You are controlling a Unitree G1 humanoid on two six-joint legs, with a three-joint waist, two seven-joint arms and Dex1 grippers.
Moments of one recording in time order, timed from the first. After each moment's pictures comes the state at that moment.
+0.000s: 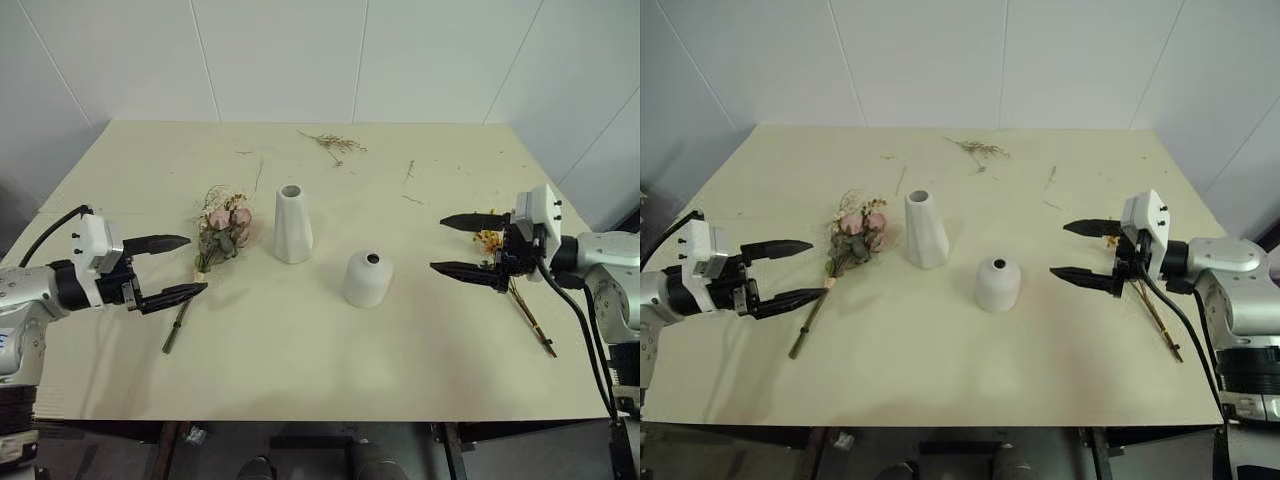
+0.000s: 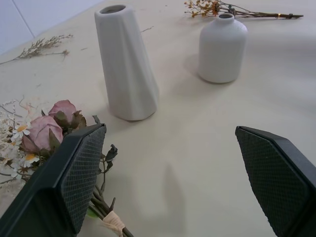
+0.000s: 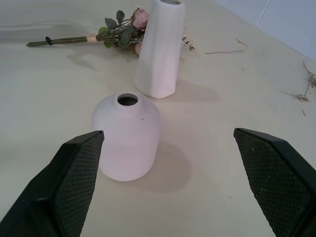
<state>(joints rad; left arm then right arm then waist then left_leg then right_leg) -0.33 0.89 0.37 0.03 -0.53 0.24 -1.19 -0.66 -0.84 -0.12 0.20 0.45 0.27 1.29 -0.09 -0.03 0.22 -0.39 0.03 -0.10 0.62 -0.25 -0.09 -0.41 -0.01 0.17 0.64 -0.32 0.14</state>
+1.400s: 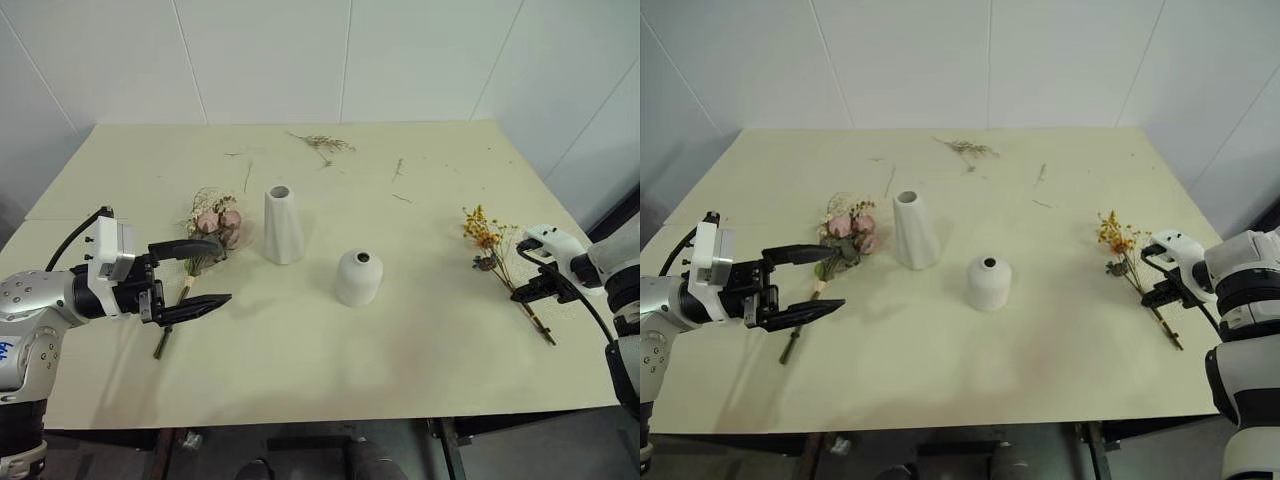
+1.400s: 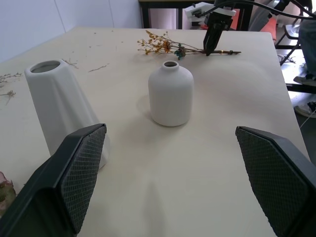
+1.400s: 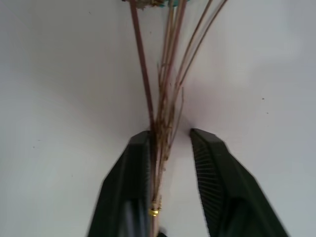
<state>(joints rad) -0.29 0.86 0.36 -0.16 -0.64 0.36 -1.17 -1.12 -0.91 0.35 1.02 -0.14 0.80 1.23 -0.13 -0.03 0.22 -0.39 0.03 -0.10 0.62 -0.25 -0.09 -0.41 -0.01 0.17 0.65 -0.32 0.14</state>
